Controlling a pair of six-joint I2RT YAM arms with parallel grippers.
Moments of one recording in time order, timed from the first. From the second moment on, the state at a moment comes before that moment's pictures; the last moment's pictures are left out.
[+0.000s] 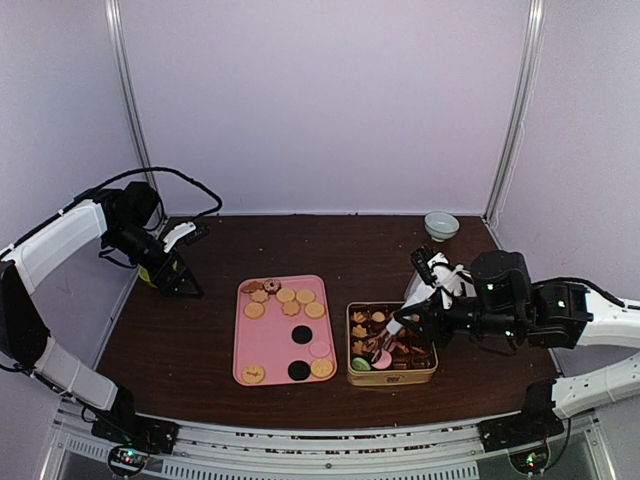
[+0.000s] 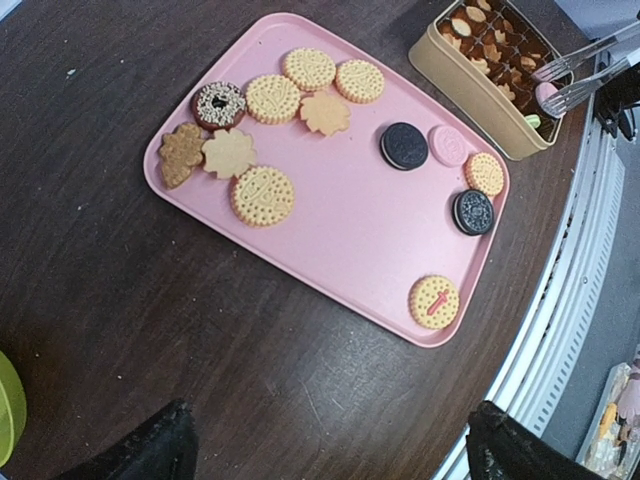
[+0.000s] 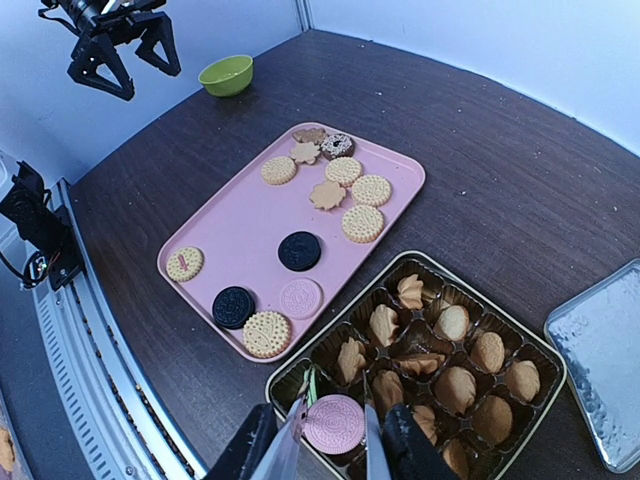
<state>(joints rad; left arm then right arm) -0.17 1.42 1.26 -1.15 0.56 0.64 1.09 0.92 0.75 -0.35 0.18 0.29</state>
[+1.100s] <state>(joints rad) -0.17 1.43 1.27 -1.18 0.58 0.66 1.09 0.94 0.76 -0.34 0.16 0.27</state>
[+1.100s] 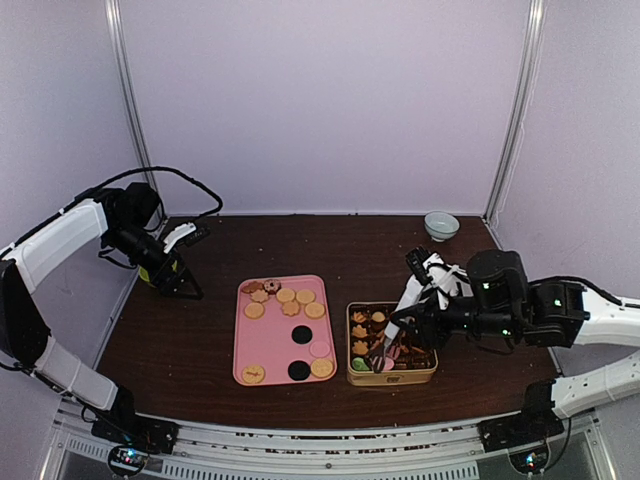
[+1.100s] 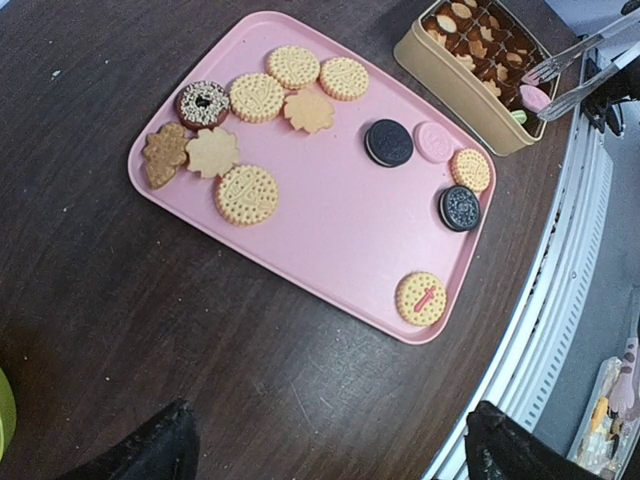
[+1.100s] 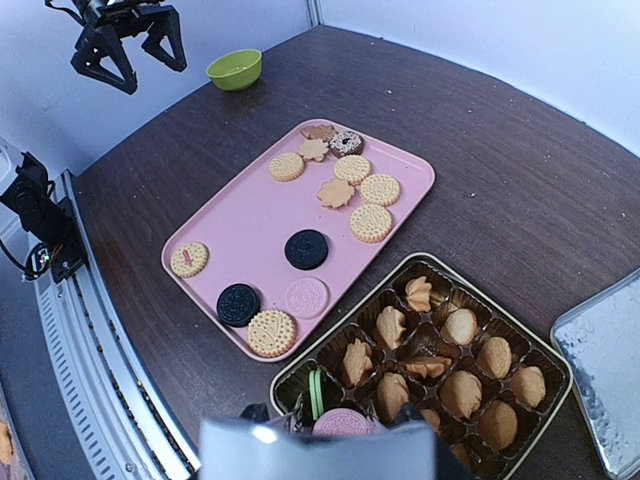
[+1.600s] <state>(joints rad) -0.17 1.43 1.29 -1.21 0.59 0.67 1.09 0.95 0.85 -0.35 0.17 0.23</state>
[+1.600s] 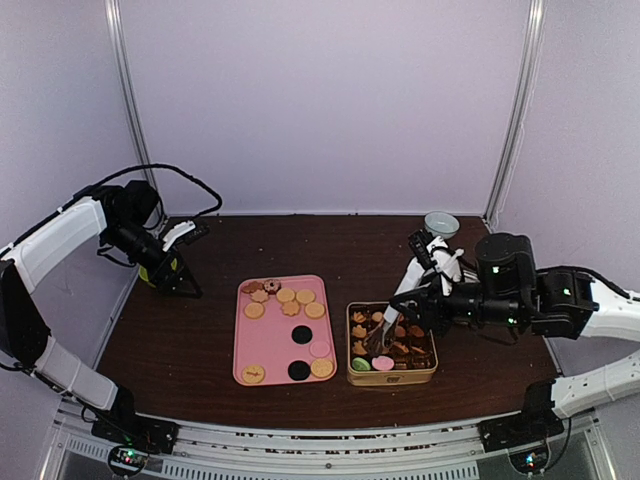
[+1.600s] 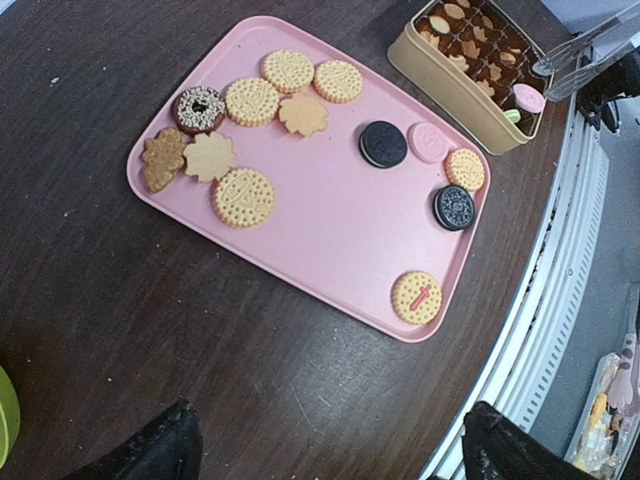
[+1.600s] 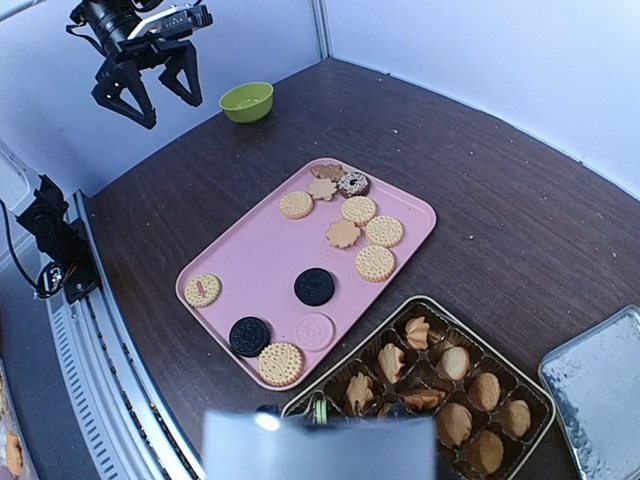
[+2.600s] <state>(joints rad) -0.17 1.45 1.30 -1.23 0.61 0.68 1.09 0.96 0.77 -0.34 0.20 0.18</state>
